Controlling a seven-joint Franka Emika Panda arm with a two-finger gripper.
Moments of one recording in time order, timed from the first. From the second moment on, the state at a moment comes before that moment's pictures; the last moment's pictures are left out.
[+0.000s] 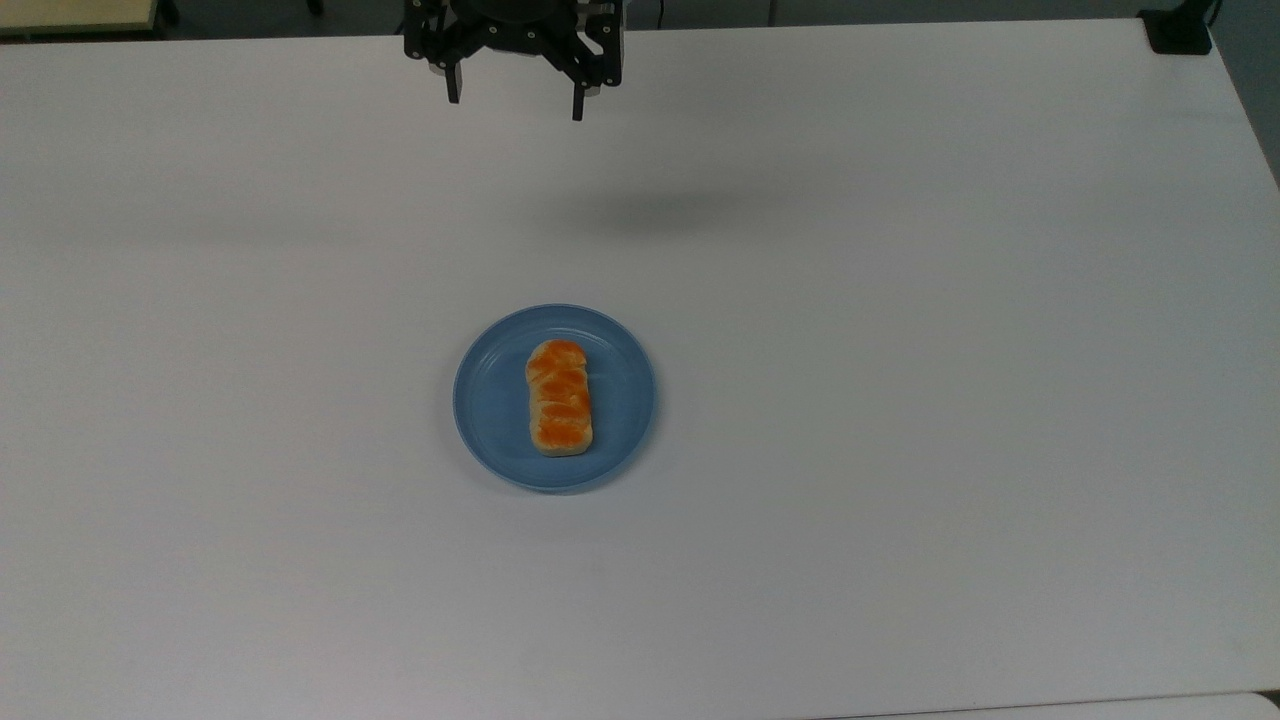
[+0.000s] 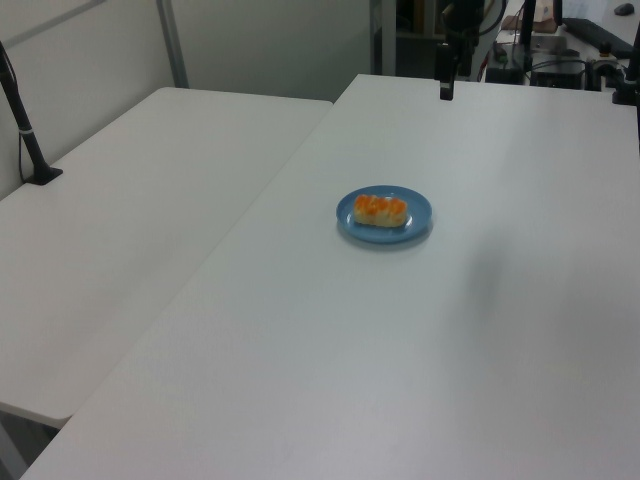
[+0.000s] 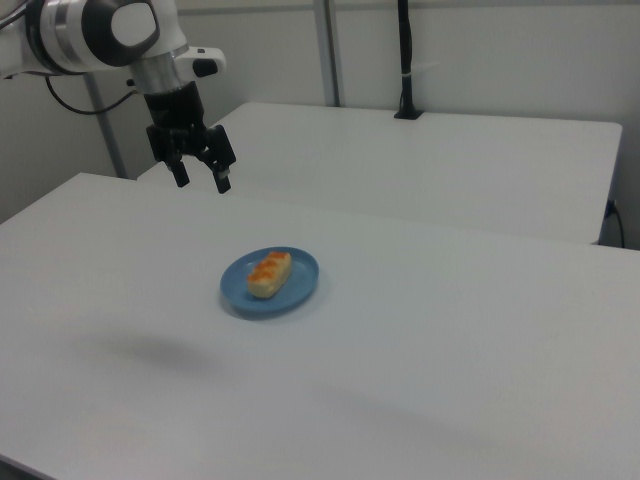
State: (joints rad) arm 0.11 0.10 -0.03 -1.55 -0.10 1.66 0.14
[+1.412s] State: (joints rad) arm 0.08 0.48 -0.03 -1.56 -0.10 2.14 0.14
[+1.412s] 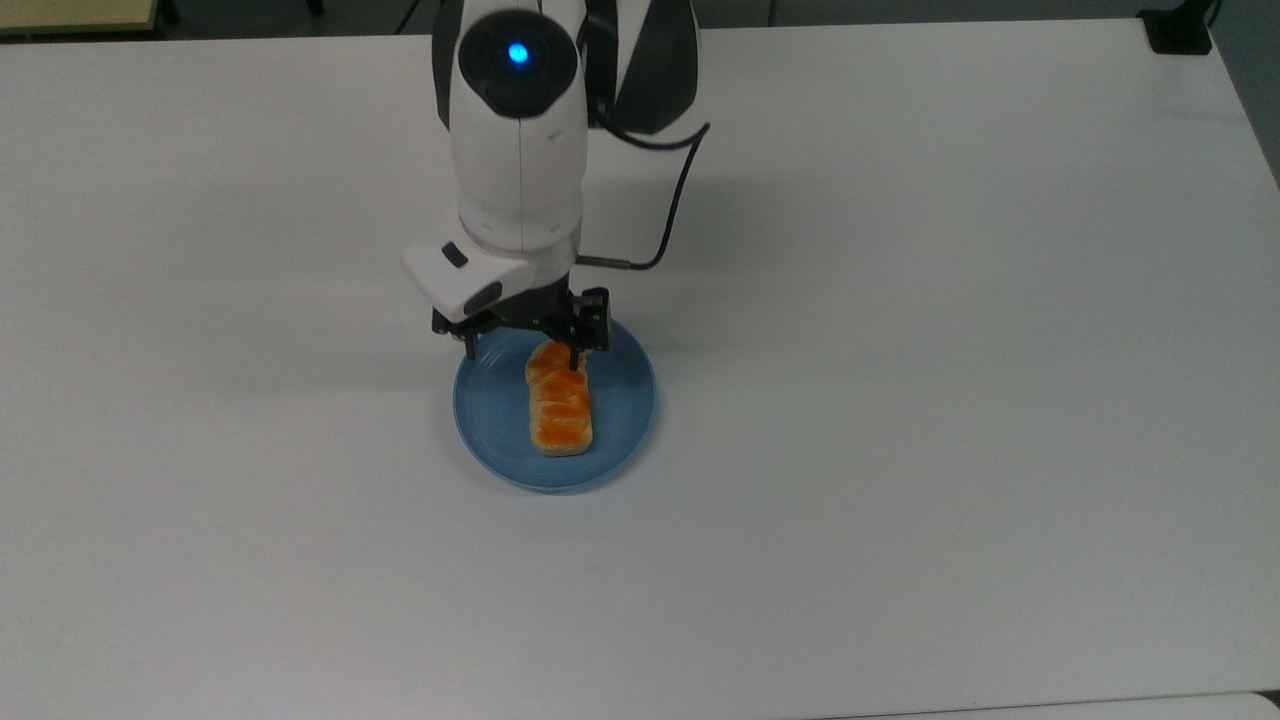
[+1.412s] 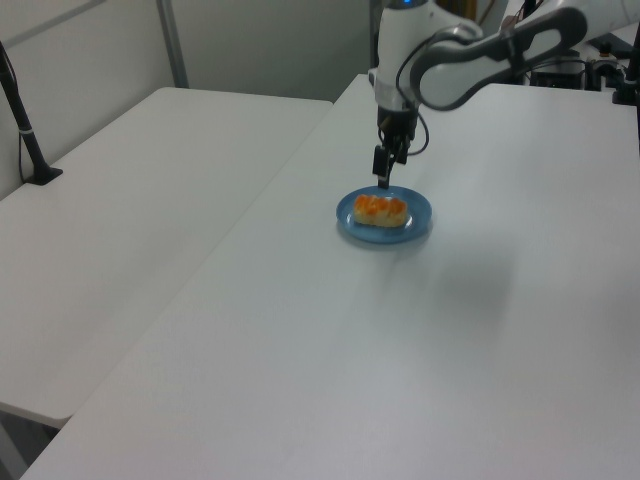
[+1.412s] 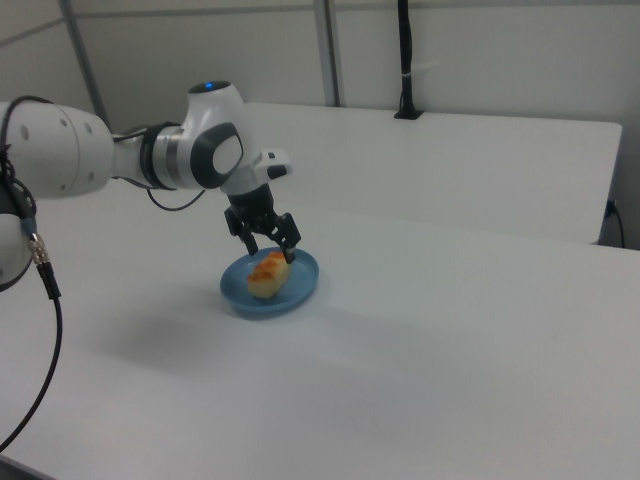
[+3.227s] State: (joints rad) arm 0.08 0.10 -0.01 -2.11 -0.18 2.14 0.01
